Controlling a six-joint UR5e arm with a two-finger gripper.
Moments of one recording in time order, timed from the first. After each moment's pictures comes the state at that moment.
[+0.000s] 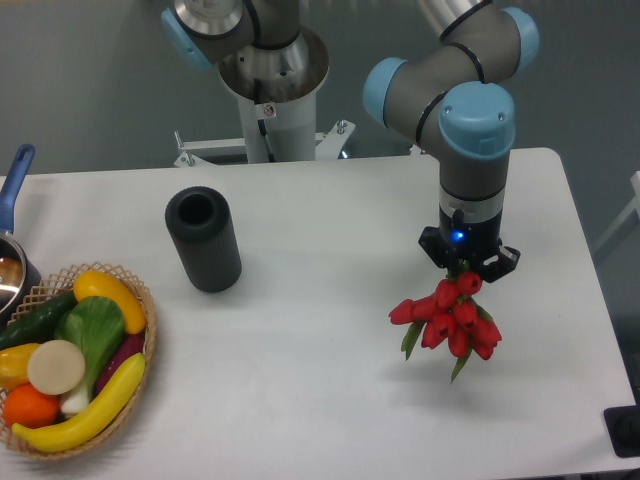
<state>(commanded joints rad) 2.66 -1.91 -1.64 -0.91 1.57 1.12</state>
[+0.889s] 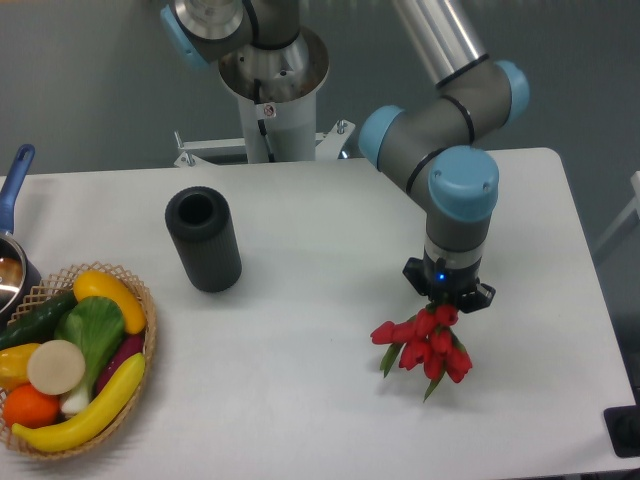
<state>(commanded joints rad) 2.62 -2.05 -1.62 -0.91 1.58 1.12</state>
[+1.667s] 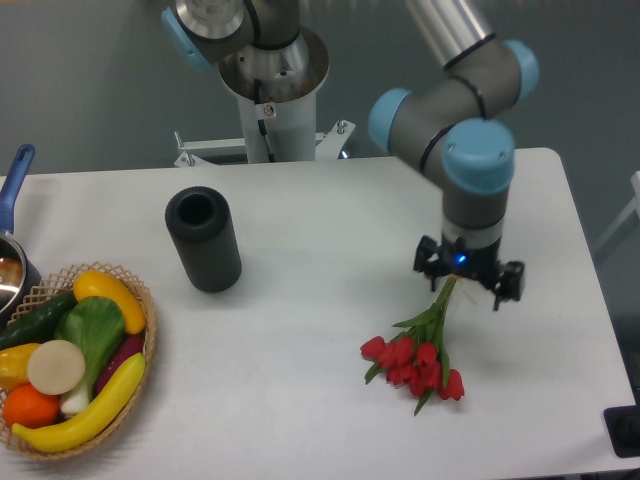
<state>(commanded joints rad) 2.72 -1.94 -1.64 -0.88 1.55 1.19</state>
